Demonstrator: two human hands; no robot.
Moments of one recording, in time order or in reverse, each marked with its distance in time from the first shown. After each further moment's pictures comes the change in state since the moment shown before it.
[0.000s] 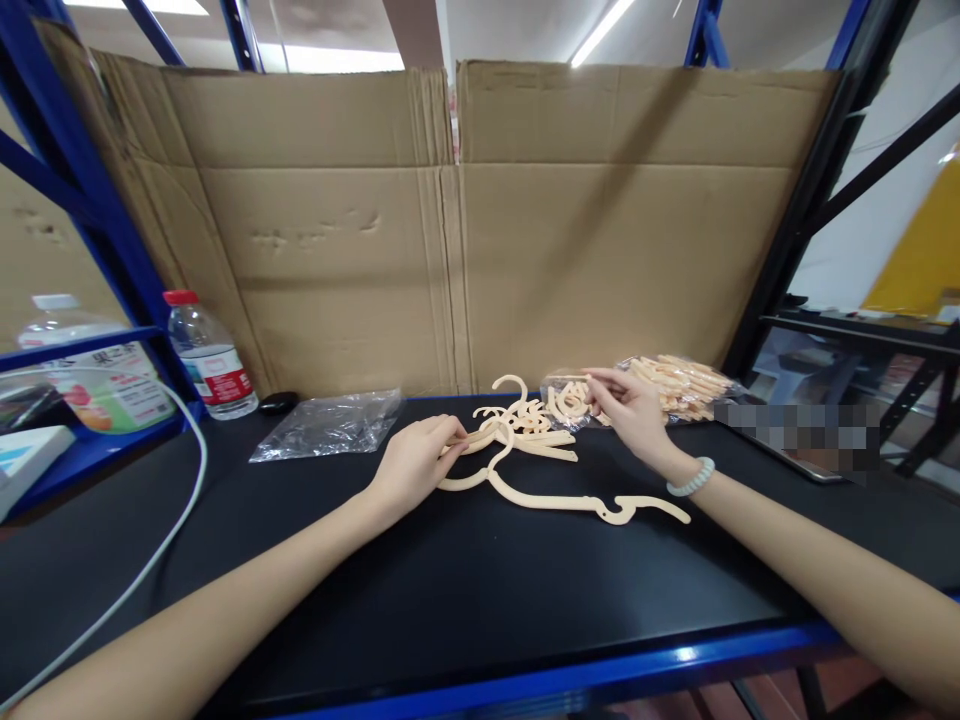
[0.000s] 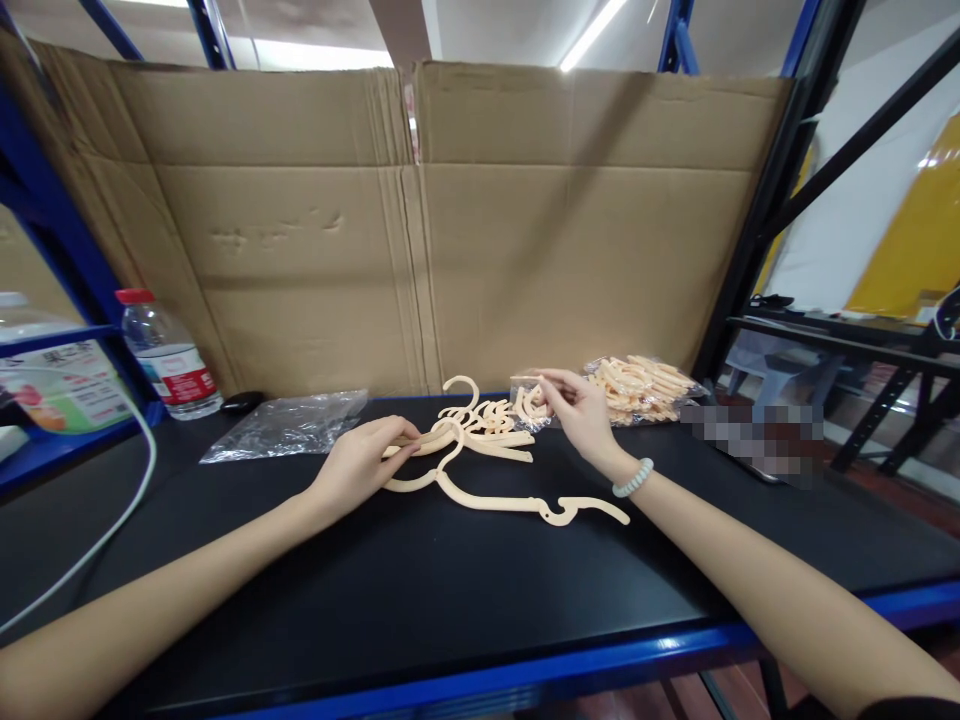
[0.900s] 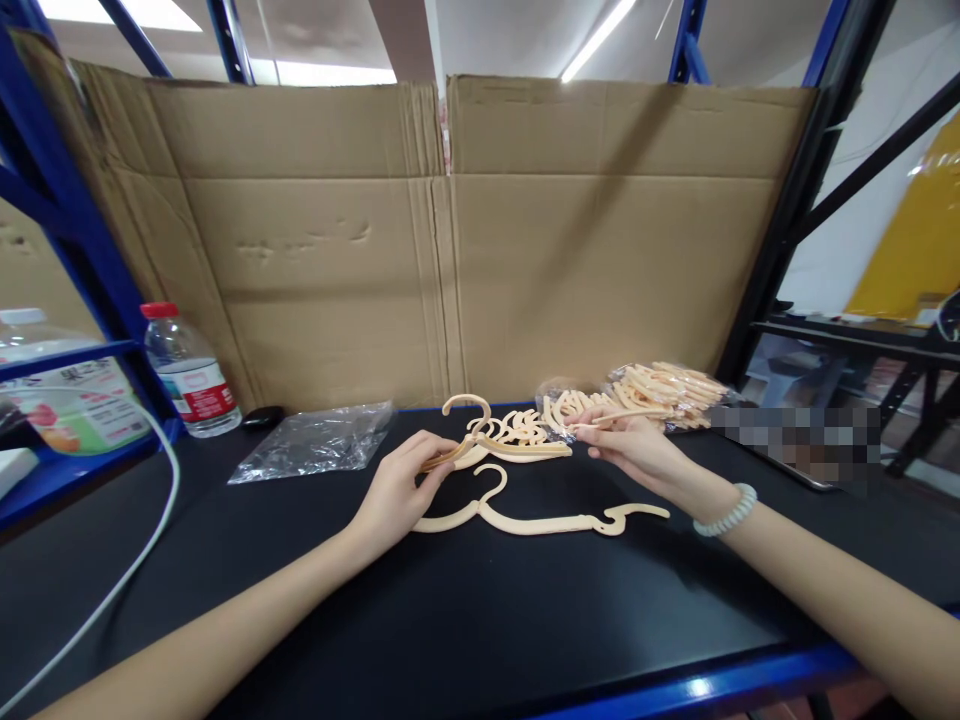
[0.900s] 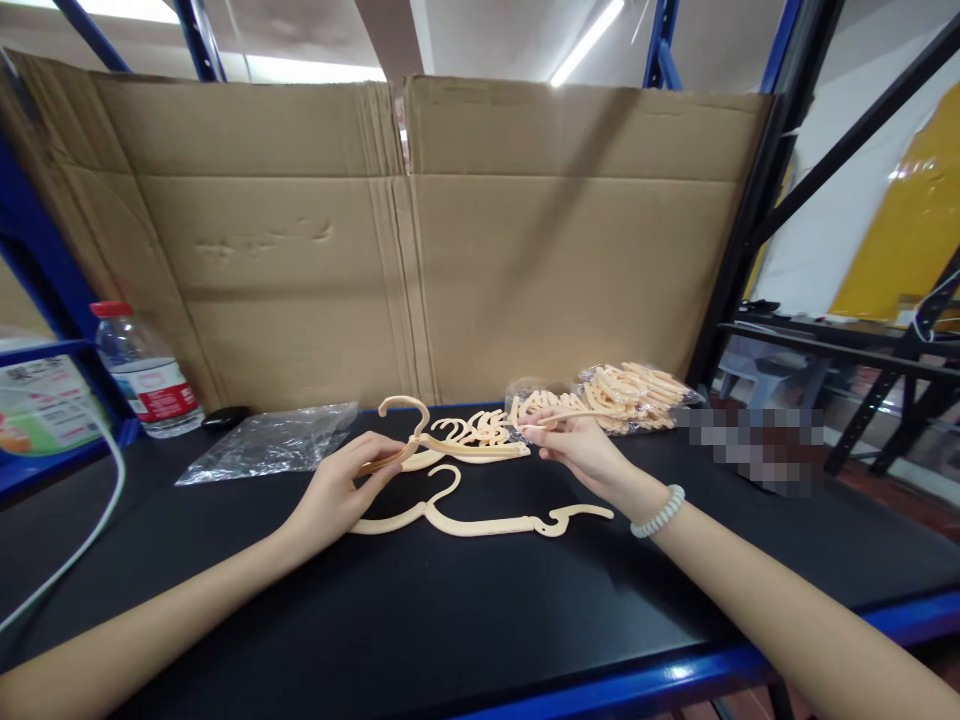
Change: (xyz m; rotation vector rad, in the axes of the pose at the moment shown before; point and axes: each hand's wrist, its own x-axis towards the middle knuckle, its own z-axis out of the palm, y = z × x) left_hand -0.009 0.003 0.001 -0.323 0.116 -0.015; right_hand -0.015 -0.020 -0.007 0.511 -0.210 0.624
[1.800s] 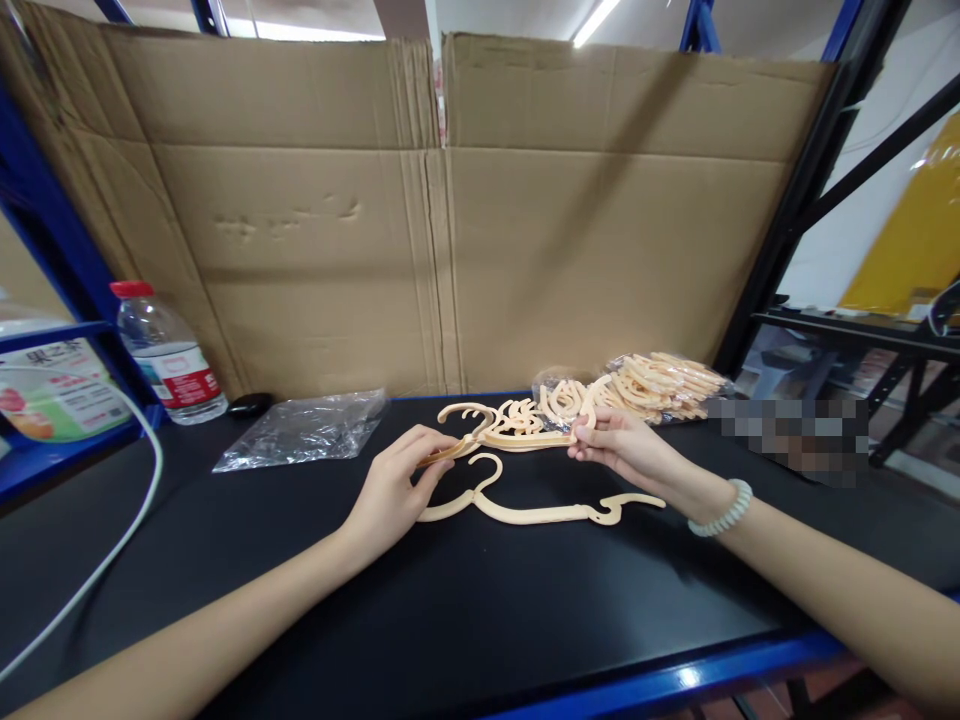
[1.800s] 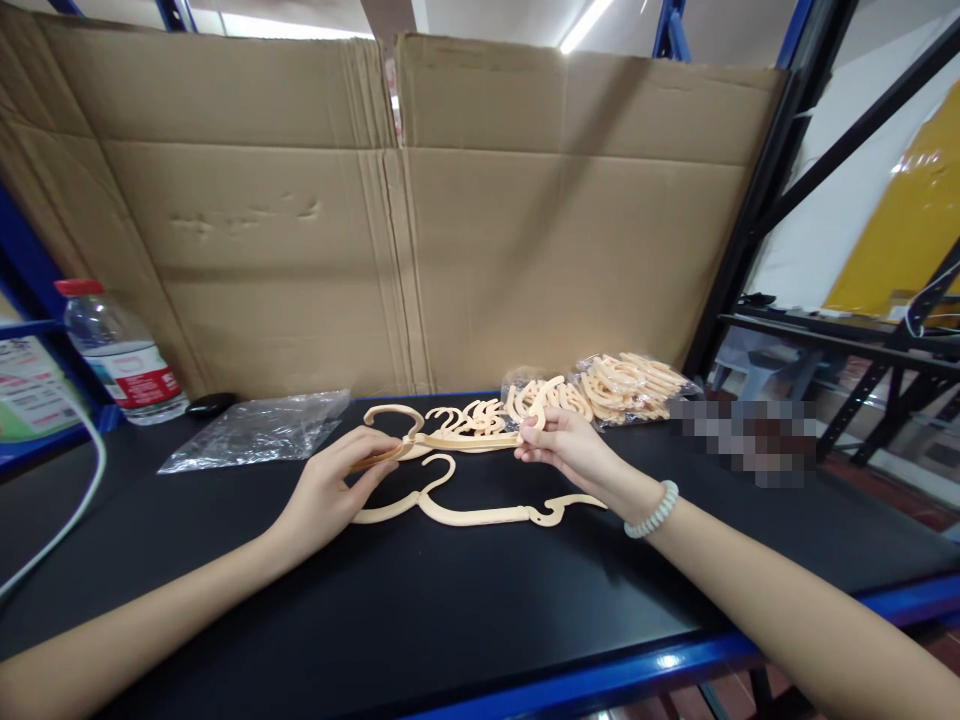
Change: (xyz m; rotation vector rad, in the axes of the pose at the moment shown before) left_hand -0.007 0.007 0.005 -0.123 0.017 -0.021; right_hand -0.003 0.011 0.000 0.140 -0.120 0.101
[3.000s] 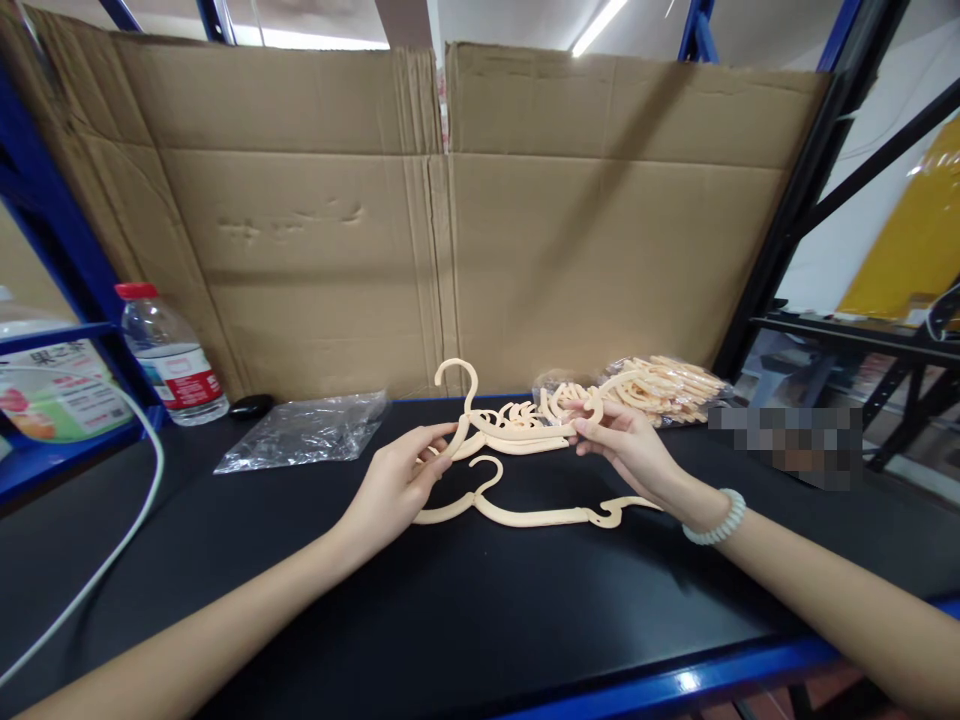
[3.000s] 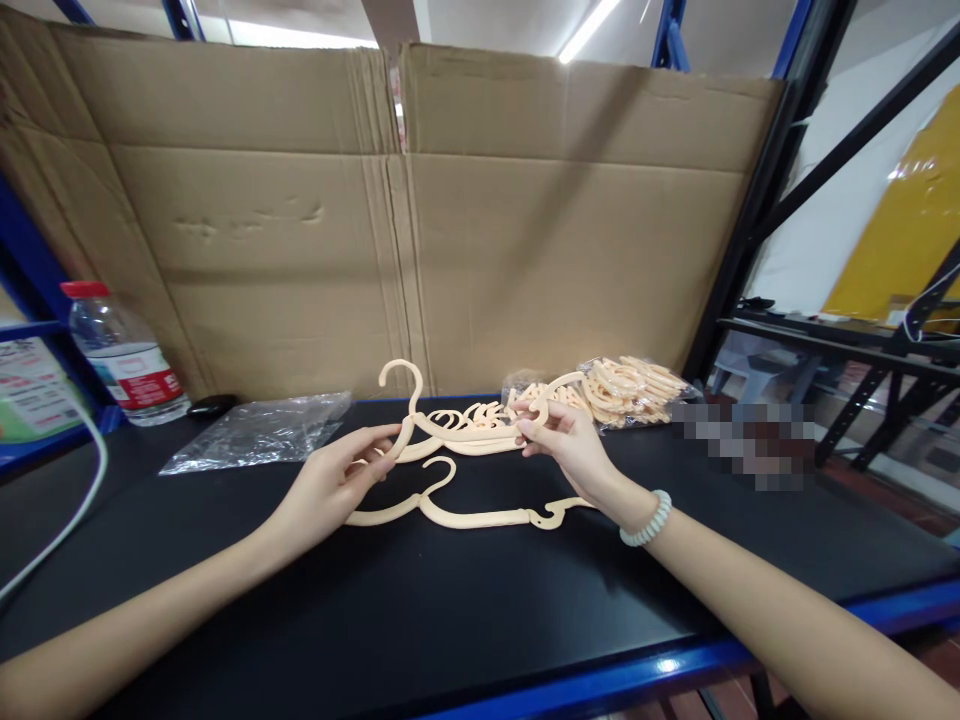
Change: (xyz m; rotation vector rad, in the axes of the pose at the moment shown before) left_hand 0.008 0.009 -0.007 0.030 -0.039 -0.168; right_hand -0.005 -0.004 0.016 -0.112 0.126 -0.259
